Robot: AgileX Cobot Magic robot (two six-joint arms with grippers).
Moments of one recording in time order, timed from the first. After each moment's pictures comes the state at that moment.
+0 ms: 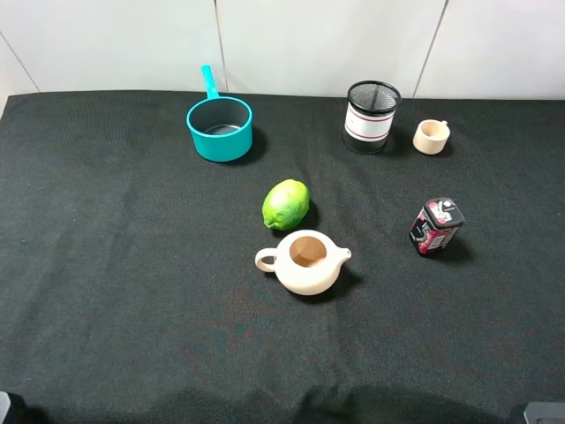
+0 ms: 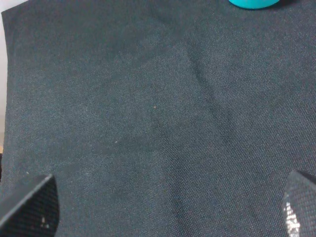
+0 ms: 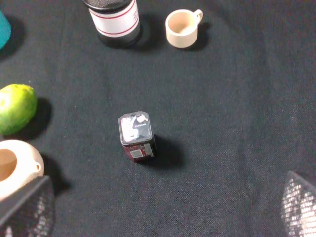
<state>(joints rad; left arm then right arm) -0.10 -0.01 -0.52 0.00 1.10 0.15 0.05 0.46 -0.85 0.14 1.23 0.00</state>
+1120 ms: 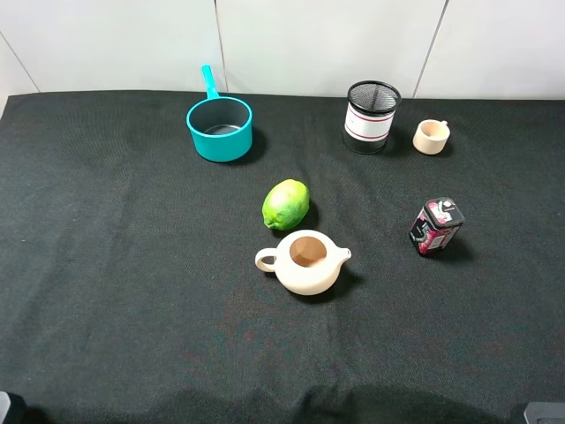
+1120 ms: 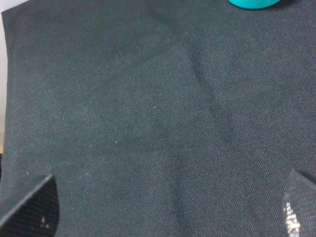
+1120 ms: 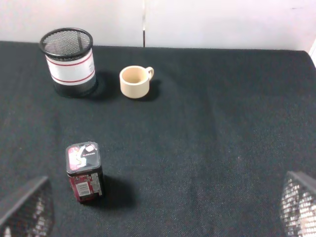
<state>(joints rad) -0.10 -0.01 -0.52 0.00 1.10 0.15 0.05 -0.01 -0.54 0.00 1.08 0.00</state>
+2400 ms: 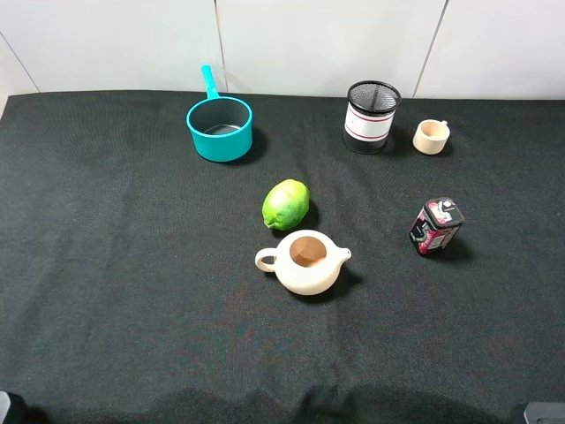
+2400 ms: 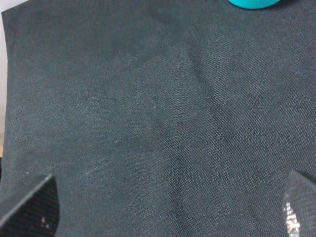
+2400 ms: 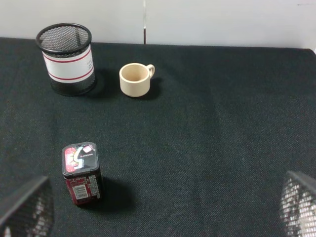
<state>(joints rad) -0.10 -0.01 -0.52 0.00 1.10 0.15 0.05 -0.01 -0.50 0.00 1.02 0.00</state>
